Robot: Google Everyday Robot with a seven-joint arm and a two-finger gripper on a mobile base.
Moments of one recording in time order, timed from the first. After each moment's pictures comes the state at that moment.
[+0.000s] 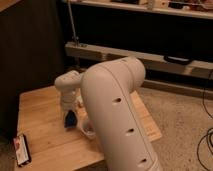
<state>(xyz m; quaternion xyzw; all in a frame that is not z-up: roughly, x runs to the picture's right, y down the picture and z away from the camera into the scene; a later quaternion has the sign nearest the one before) -0.226 0.163 0.838 -0.39 0.14 0.50 0.76</state>
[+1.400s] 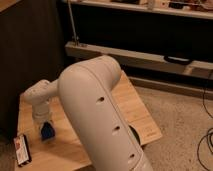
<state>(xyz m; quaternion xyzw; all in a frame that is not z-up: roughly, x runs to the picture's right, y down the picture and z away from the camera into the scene) -0.346 0.200 0.793 -0.42 0.08 0.39 0.81</state>
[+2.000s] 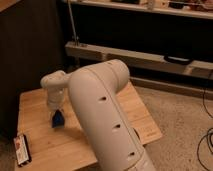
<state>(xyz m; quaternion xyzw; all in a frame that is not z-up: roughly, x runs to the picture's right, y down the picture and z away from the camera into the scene) -0.285 0.148 0.852 -0.42 0.11 0.47 0.77</state>
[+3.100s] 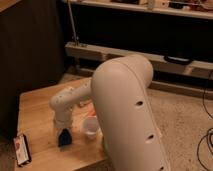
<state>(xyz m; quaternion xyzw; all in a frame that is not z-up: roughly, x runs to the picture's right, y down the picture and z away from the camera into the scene) -0.249 0.243 0.779 -0.43 0.10 0.45 0.78</state>
